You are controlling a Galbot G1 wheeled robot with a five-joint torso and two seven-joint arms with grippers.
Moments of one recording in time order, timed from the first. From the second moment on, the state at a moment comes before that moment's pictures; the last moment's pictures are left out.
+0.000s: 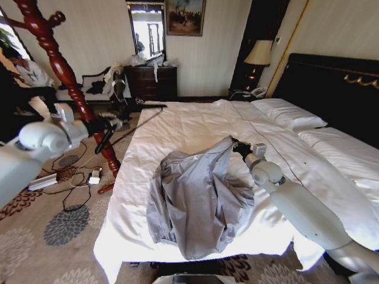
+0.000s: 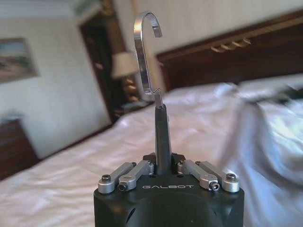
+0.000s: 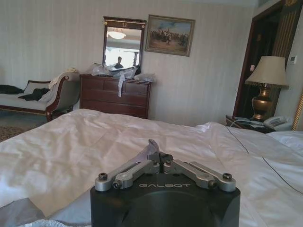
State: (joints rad) left arm 0.43 -0.27 0.03 -1.76 -1.01 0.18 0.52; right arm -0.67 0.73 0.08 1.77 0.84 -0.28 0.31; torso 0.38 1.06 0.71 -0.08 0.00
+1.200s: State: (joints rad) left arm 0.43 -0.53 0.35 -1.77 -0.87 0.16 0.54; right arm -0.73 0.69 0.13 1.80 0.85 -0.27 0.30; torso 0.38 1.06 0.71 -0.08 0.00
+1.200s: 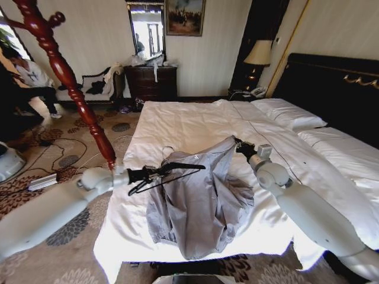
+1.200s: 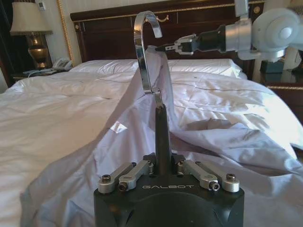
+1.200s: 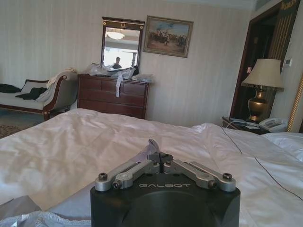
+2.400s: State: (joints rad) left arm 0.02 -0.93 0.72 -1.40 -0.88 0.15 0.57; right arm -0.73 0.68 0.12 1.83 0.86 -0.25 0.29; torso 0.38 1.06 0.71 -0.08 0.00
